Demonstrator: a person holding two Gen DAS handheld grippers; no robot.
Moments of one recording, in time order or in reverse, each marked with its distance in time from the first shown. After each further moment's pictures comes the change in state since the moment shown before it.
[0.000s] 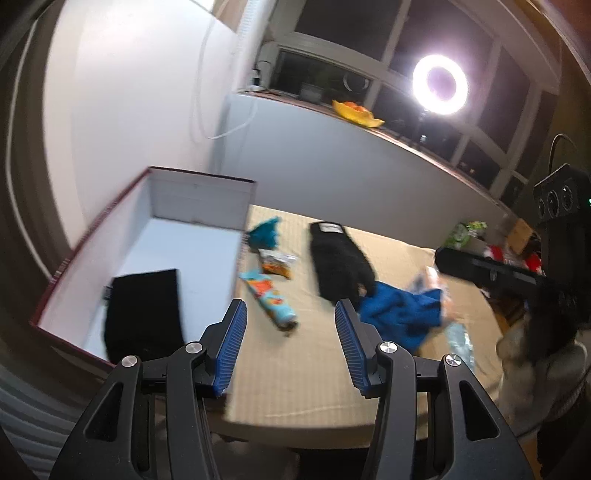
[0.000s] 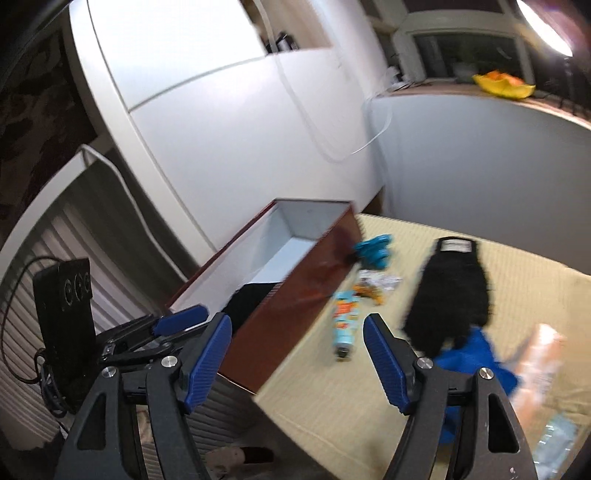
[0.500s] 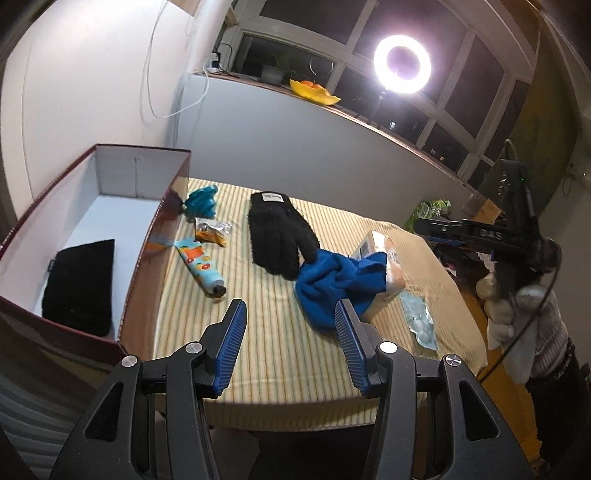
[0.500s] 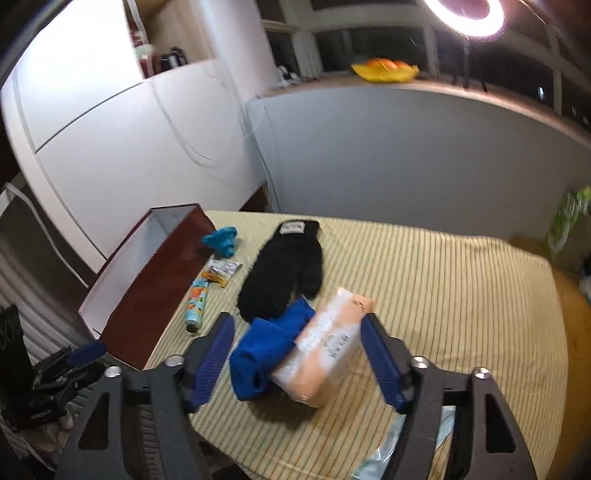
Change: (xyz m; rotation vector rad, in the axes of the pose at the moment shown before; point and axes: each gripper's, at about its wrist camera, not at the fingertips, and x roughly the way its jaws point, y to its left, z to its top) left arm 0.010 -0.046 -0.029 0.022 0.062 -0.122; right arm -0.047 -0.124 -0.012 0.168 0.064 -0.273
